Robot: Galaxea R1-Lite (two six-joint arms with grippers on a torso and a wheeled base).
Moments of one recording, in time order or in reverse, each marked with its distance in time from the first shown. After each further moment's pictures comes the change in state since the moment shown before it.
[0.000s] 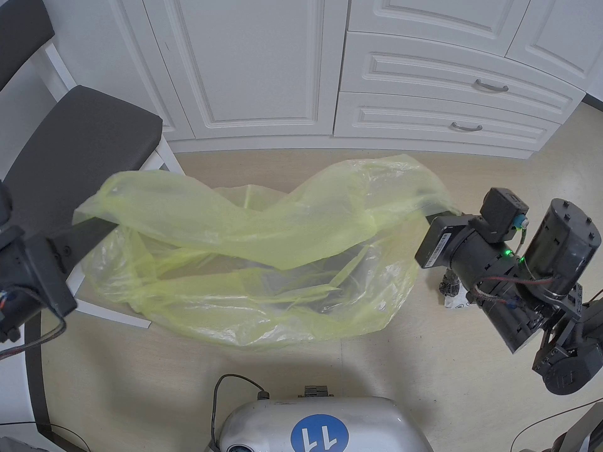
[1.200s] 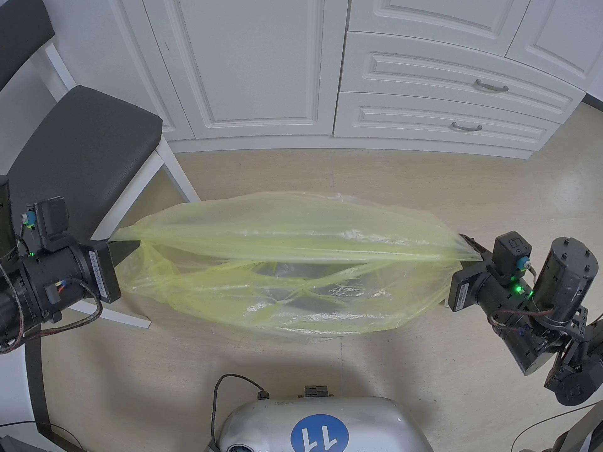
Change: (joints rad) left arm 0.260 0.187 0.024 -0.002 -0.114 0.072; right arm -0.080 -0.042 0.201 0.020 -0.101 -0.272
